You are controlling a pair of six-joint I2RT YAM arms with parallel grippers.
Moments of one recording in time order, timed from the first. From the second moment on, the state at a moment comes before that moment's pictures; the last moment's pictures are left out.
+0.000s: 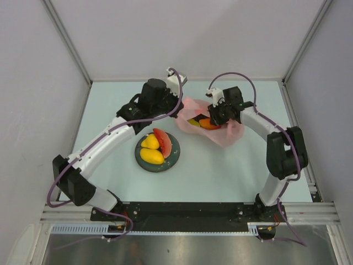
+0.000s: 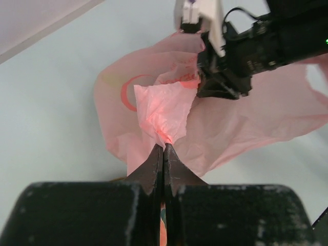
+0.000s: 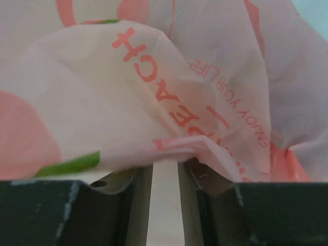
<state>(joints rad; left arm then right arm) -0.67 1.47 1.47 -0.43 0.06 -0.04 0.32 1.74 1.30 -0.42 -0.34 -0.23</state>
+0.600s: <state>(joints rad) -0.67 1.53 1.47 -0.42 0.07 -0.05 0.35 1.87 1.30 -0.23 -0.14 -0.27</state>
